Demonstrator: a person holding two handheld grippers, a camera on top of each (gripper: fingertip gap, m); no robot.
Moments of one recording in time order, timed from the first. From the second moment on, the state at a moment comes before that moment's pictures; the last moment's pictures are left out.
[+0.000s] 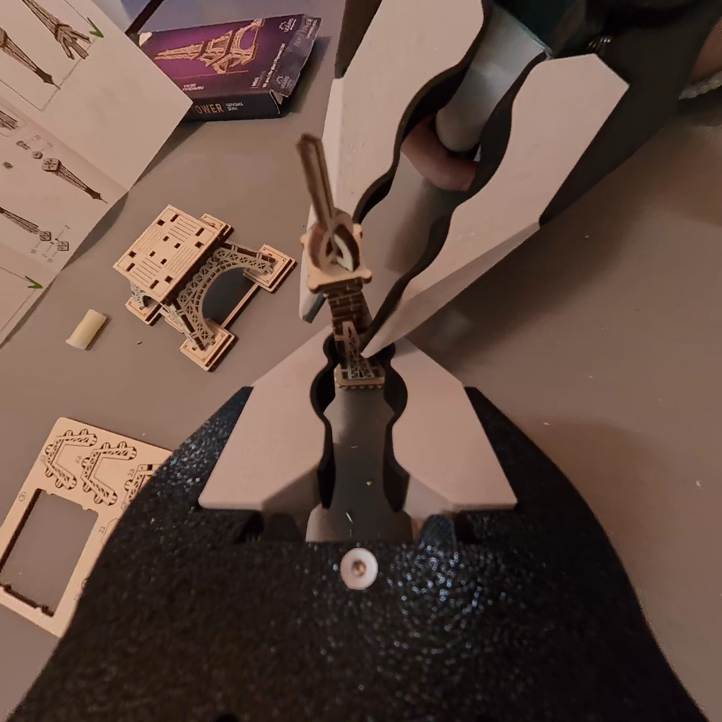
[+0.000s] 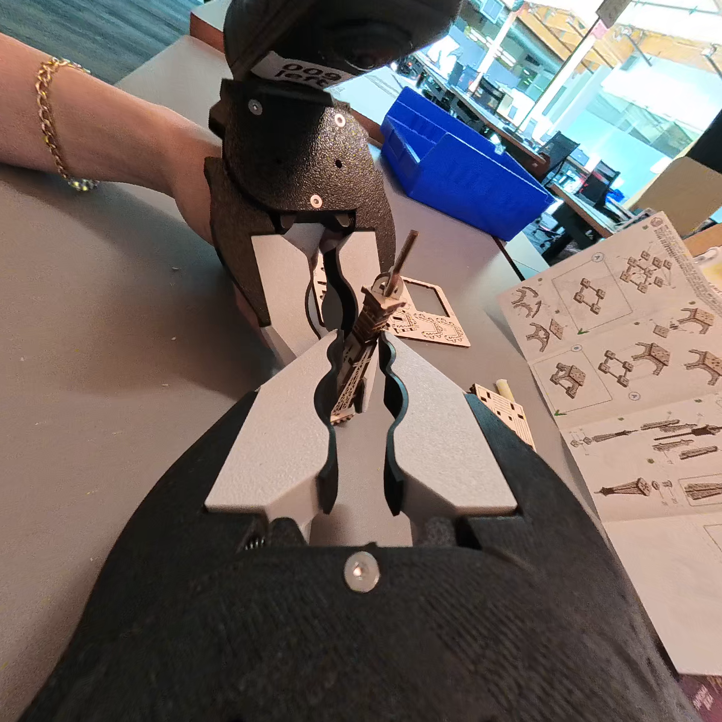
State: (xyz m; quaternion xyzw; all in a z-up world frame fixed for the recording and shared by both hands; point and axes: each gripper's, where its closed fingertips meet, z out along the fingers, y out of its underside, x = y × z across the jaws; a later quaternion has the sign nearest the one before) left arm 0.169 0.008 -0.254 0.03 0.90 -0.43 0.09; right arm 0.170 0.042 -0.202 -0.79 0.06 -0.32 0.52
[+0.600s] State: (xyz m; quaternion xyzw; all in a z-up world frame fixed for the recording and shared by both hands) left arm 0.168 0.006 -0.255 0.02 0.90 -0.43 0.05; right arm 0.172 0.041 -0.201 -0.79 0.04 -0.34 0.51
